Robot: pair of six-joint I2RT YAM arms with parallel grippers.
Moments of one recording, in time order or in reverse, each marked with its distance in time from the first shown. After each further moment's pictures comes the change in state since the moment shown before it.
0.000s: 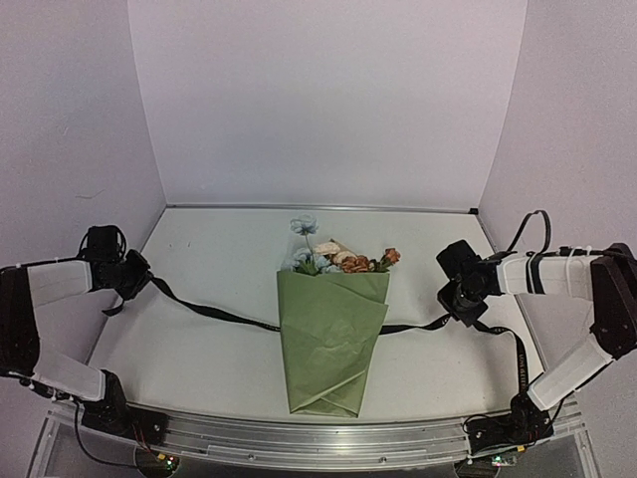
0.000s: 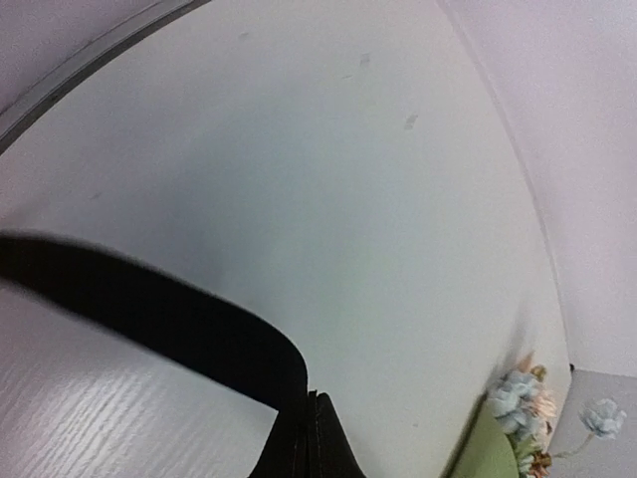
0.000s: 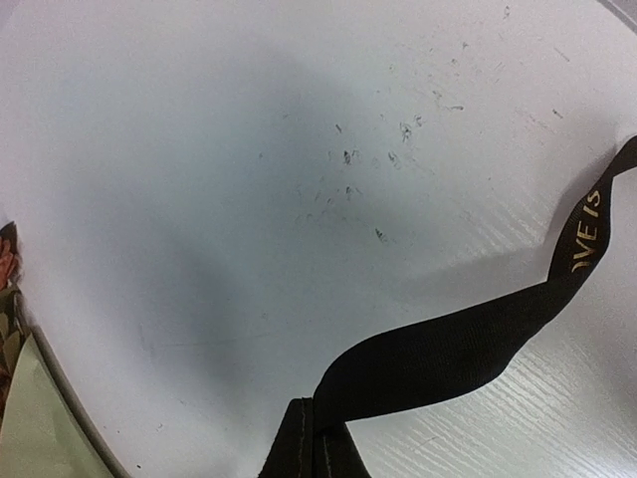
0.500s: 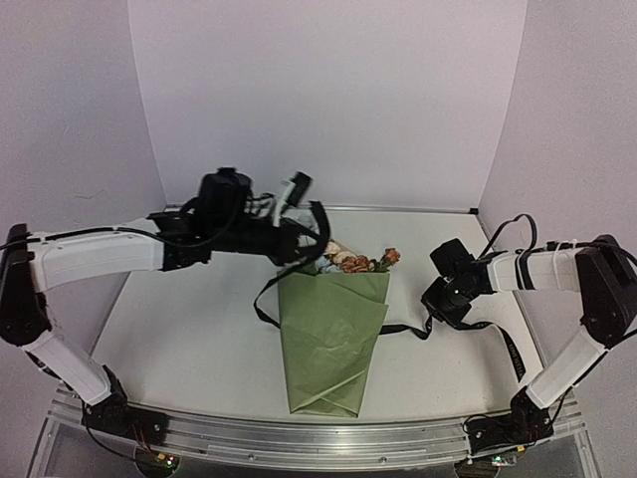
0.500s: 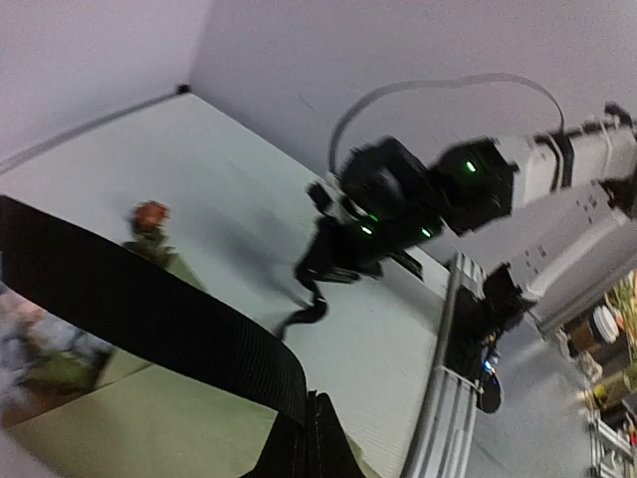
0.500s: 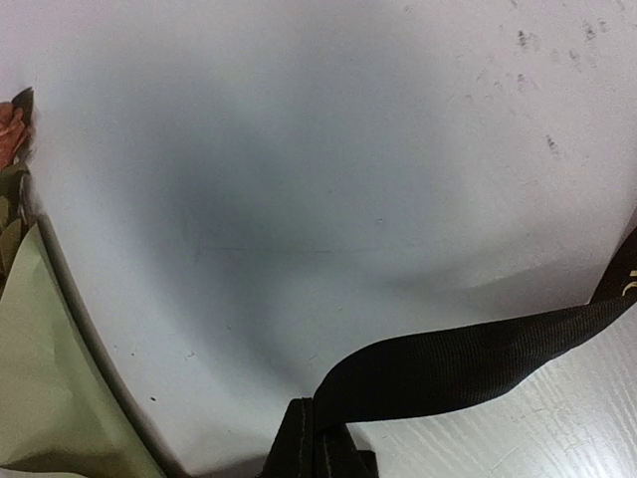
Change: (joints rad) left arm -0.937 0.168 0.515 0.159 0.245 0.502; right arm 0.000 0.077 0.019 0.108 -0.246 -0.126
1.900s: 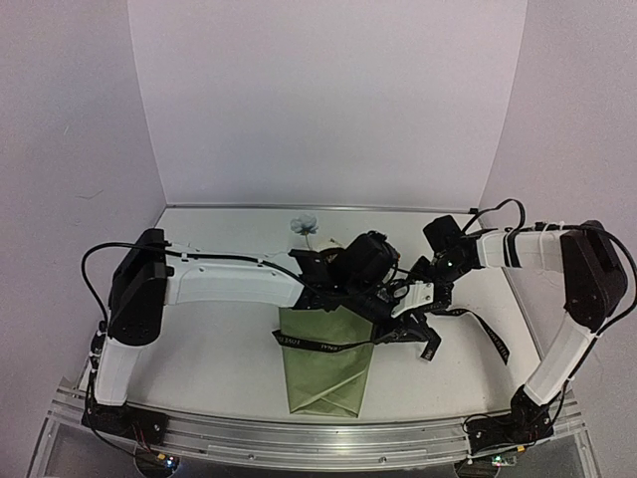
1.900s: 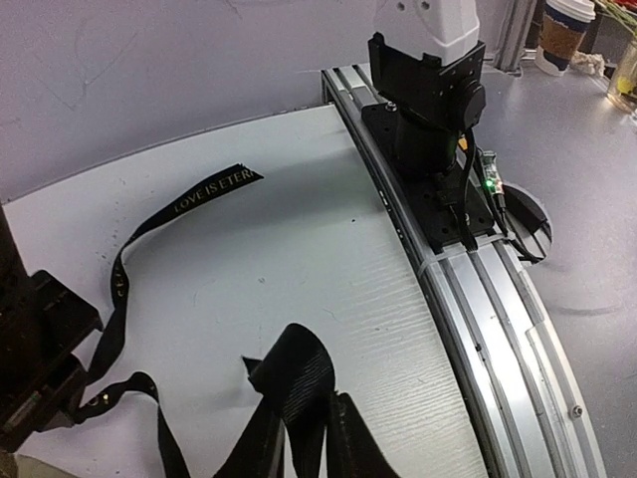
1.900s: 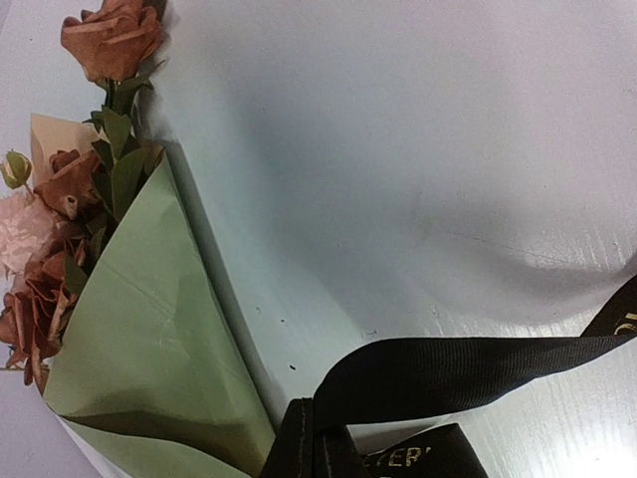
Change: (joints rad) left arm -0.383 0.678 0.621 -0.220 0.079 0.729; right arm -0.033 0.134 0.226 -0.035 -0.253 -0.142
